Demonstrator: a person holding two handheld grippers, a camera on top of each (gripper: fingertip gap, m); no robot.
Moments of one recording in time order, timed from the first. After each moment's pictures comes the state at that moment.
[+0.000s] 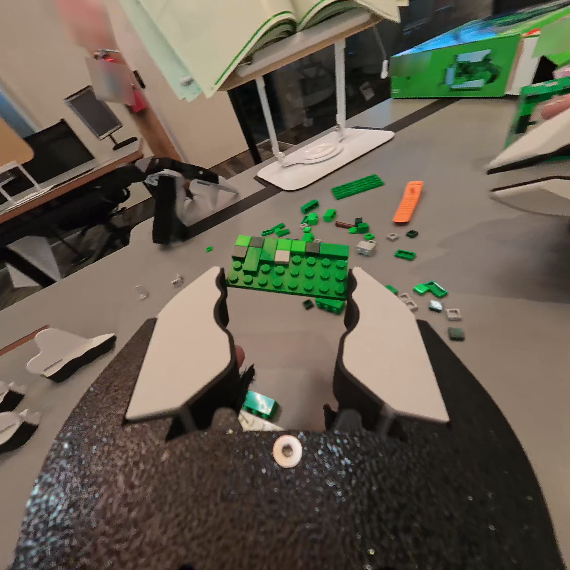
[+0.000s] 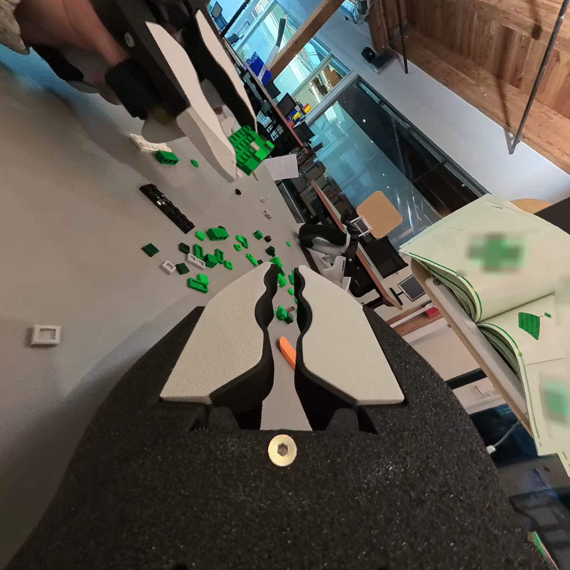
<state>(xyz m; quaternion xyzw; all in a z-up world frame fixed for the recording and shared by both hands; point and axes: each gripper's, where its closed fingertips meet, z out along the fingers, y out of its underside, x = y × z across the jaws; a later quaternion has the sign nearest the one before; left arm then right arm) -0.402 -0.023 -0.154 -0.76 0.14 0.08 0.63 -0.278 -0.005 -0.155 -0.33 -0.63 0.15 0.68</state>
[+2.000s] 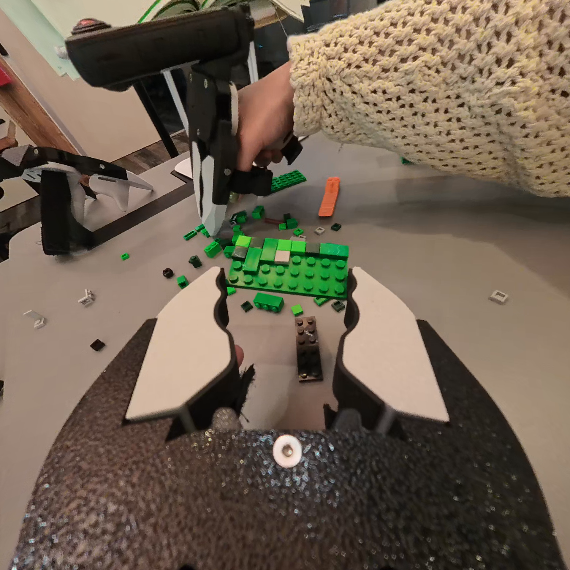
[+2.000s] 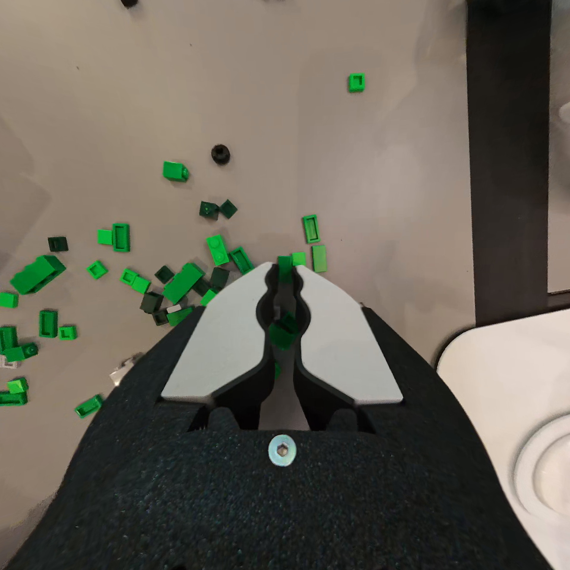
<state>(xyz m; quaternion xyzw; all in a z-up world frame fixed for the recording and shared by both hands) -0.363 -0.027 -0.168 -0.77 0.21 -0.04 0.60 -0.410 0.130 -0.228 -0.62 -0.75 0.16 0.16</state>
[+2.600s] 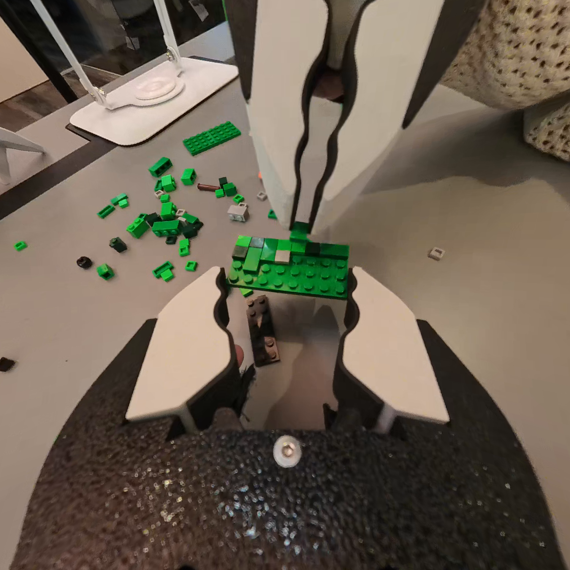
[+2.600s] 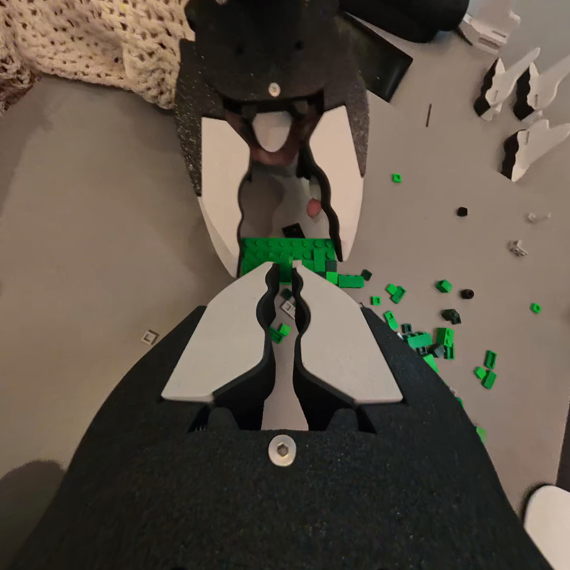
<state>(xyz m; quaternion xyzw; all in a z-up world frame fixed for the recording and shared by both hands) -0.336 -0.041 -0.193 -0.81 0.27 -0.11 0.51 -0.330 -0.052 -0.166 -0.31 -0.87 0.31 0.22</state>
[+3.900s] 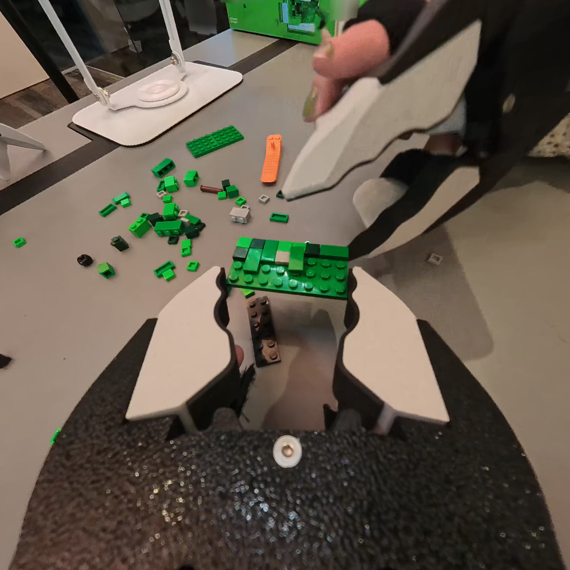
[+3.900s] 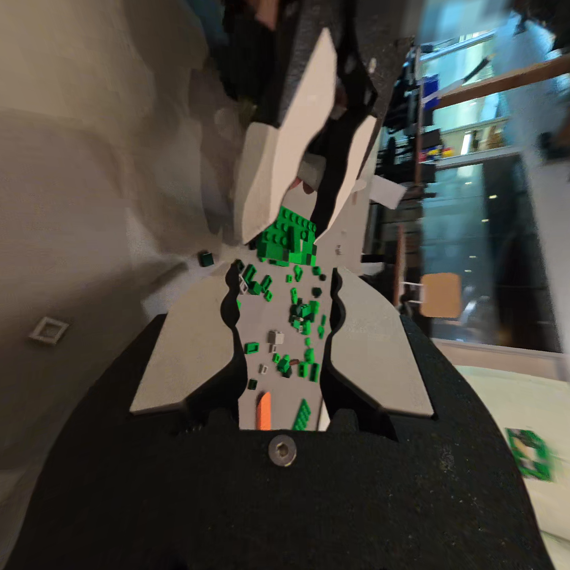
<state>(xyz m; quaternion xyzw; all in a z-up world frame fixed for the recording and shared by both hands) -0.338 -0.041 -0.190 -0.81 0.26 -0.12 0.52 -0.321 -0.045 -0.184 -0.14 -0.83 0.05 0.54</state>
